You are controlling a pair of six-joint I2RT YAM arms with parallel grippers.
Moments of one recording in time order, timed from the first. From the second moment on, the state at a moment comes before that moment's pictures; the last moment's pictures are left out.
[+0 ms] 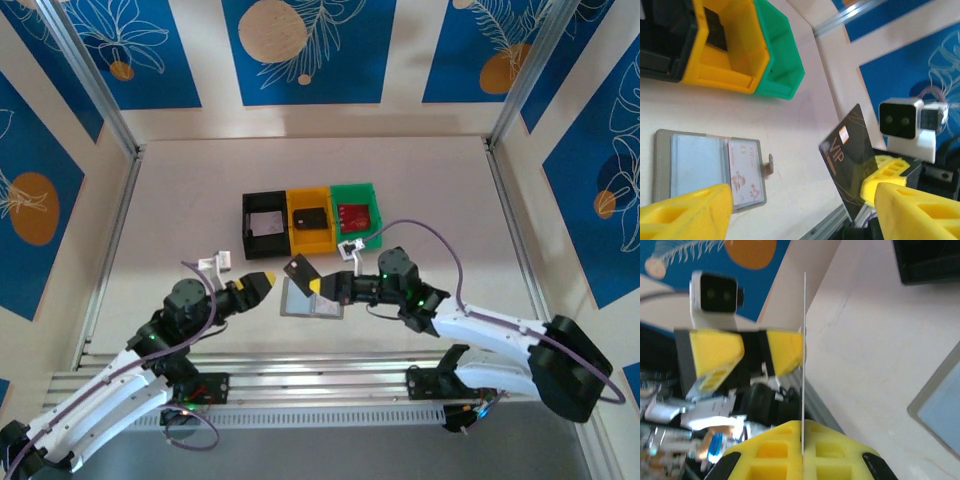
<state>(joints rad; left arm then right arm) -0.69 0.48 0.33 -0.12 0.19 -0.98 0.80 1.06 0.44 0.36 -0.59 0.90</state>
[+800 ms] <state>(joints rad) -0.63 0.78 0.42 0.11 0.85 -0.92 0.72 1.05 0.50 0.08 -1.12 0.63</state>
